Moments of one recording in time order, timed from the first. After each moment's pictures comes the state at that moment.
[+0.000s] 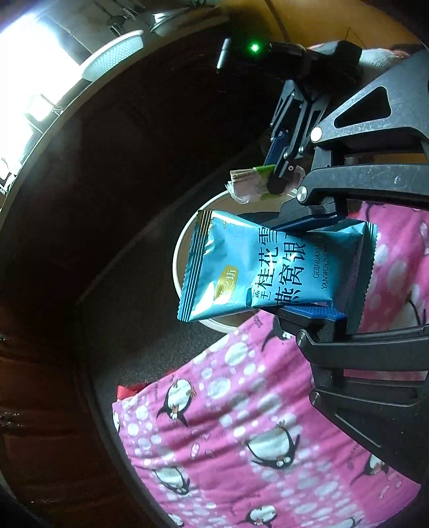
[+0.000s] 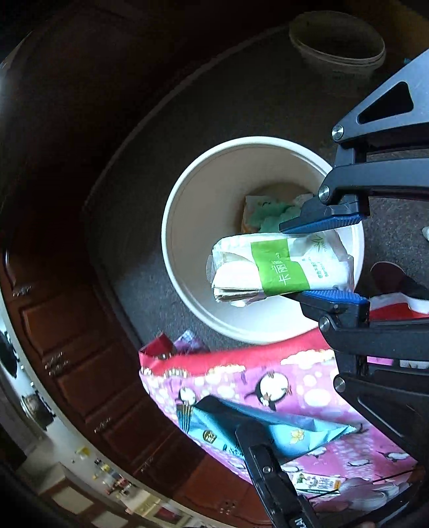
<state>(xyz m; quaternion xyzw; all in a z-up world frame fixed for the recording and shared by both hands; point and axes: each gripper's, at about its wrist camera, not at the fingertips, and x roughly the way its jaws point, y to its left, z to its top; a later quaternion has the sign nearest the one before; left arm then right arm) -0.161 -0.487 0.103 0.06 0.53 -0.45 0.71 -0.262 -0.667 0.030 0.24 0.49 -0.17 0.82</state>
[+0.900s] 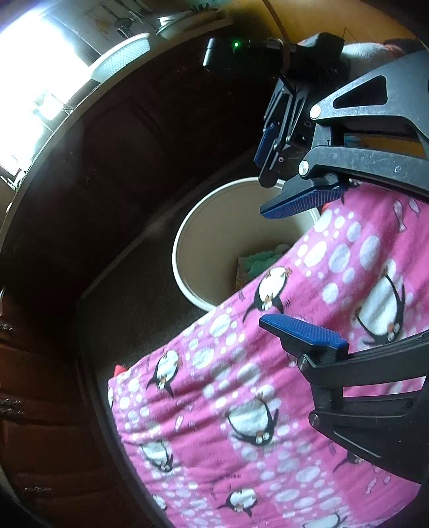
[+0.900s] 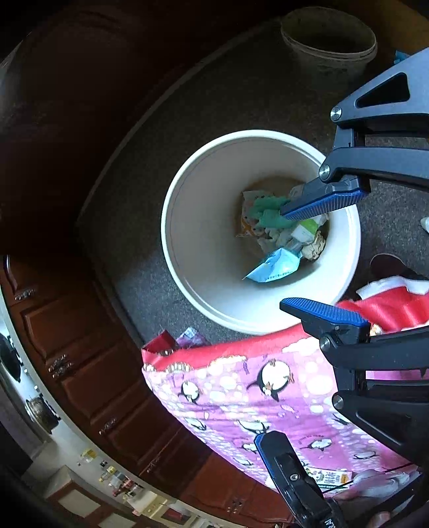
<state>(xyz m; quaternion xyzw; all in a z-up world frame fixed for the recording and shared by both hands) -0.161 -0.437 0.101 0.05 0.52 -0.45 0.73 -0.254 -0.646 0.038 0.25 0.48 -0.16 0.83</state>
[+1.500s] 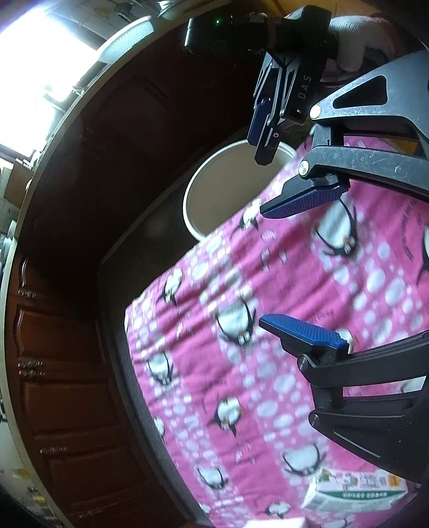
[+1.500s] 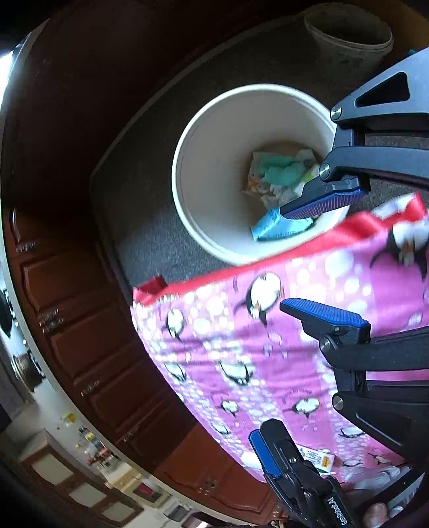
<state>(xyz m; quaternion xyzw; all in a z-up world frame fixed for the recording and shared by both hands) -0.152 -0.350 0.121 0.07 0.48 -0.39 0.78 -0.226 -0.572 0.060 0.21 0.47 -0.10 0.85</state>
